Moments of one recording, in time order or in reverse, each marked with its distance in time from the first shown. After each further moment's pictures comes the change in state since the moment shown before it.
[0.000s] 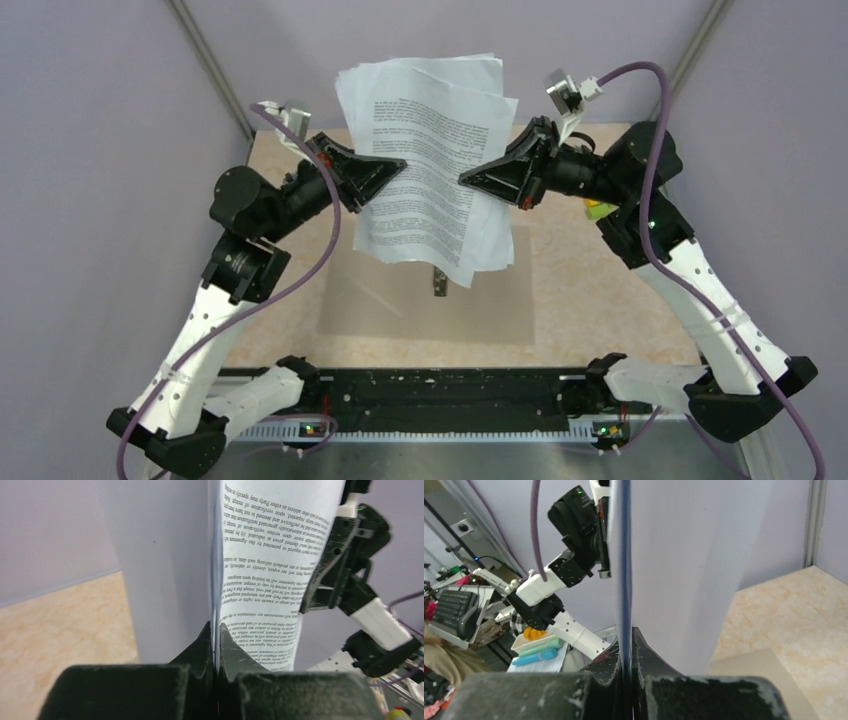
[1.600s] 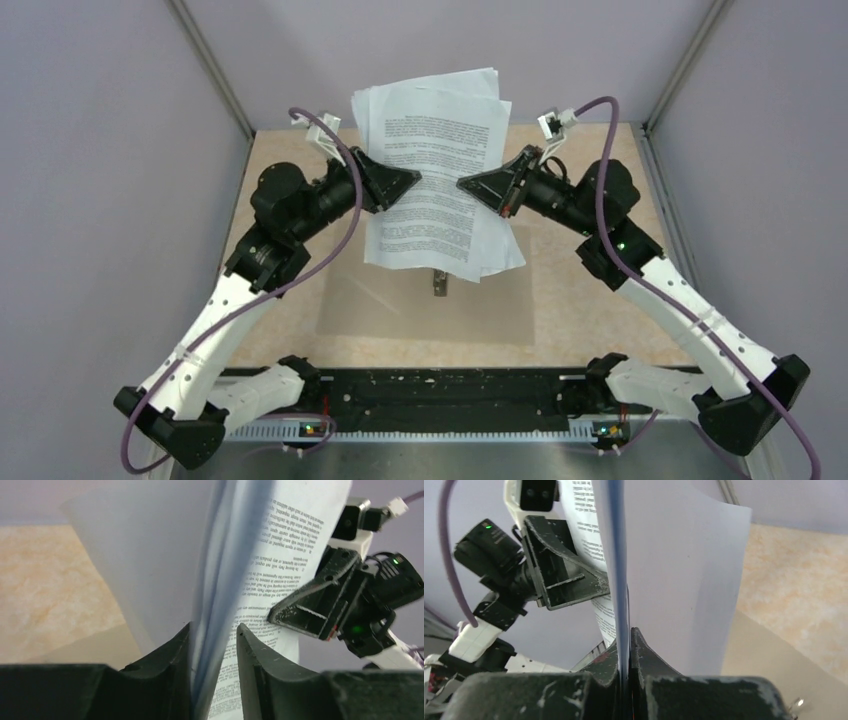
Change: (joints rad) left arm -0.094 0.035 -0.076 -0.114 -0.235 -0.048; right arm 0.032 -0.082 -0.309 0.090 0.379 0.076
